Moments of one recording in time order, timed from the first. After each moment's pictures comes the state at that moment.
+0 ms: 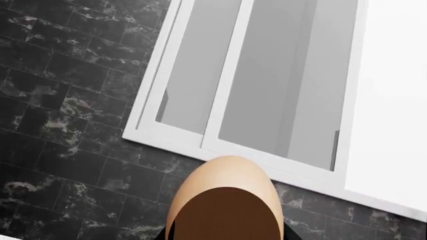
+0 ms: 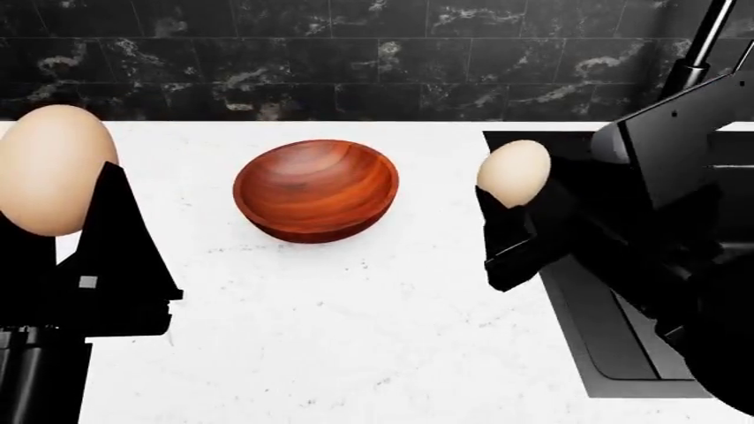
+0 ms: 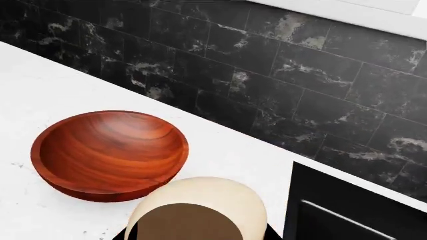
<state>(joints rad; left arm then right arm) -0.19 -1.01 0.49 0.88 -0.73 0.30 -0.94 1.86 1.16 -1.77 -0.61 1.62 0.22 0.62</state>
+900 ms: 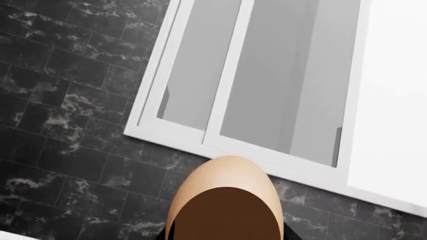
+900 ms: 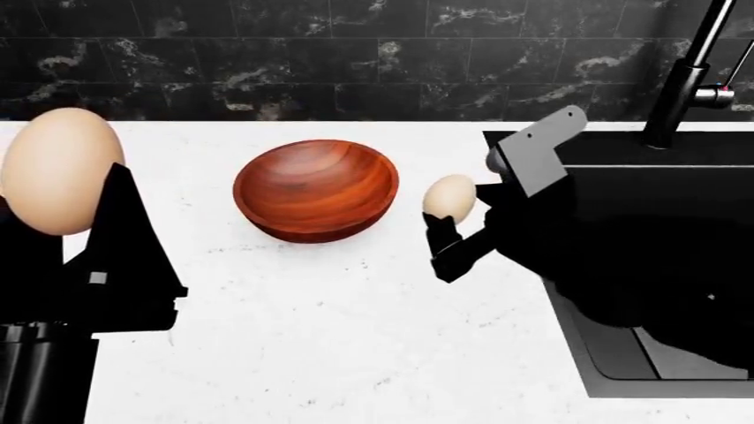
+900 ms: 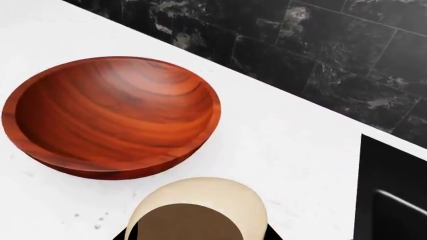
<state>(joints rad) -0.19 -1.00 0.49 0.86 -0.74 0.30 -0.92 1.67 0.83 -1.81 -0.15 1.57 0.18 0.37</state>
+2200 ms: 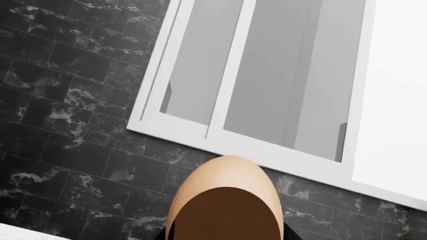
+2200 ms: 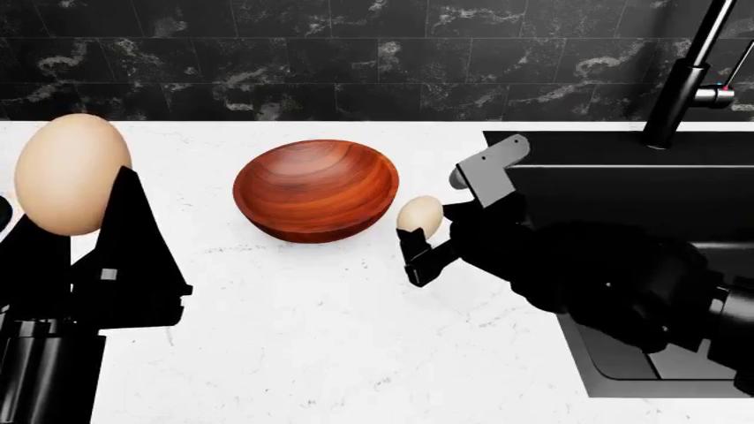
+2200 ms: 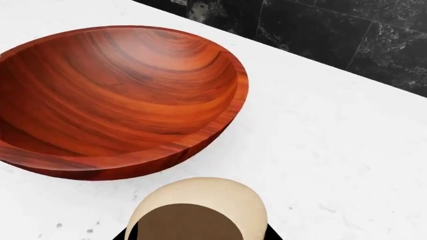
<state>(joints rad) -0.19 -0.98 0.49 0.83 -0.74 0.29 -0.91 1.50 0.63 -1.80 0.18 1.56 0.11 0.18</state>
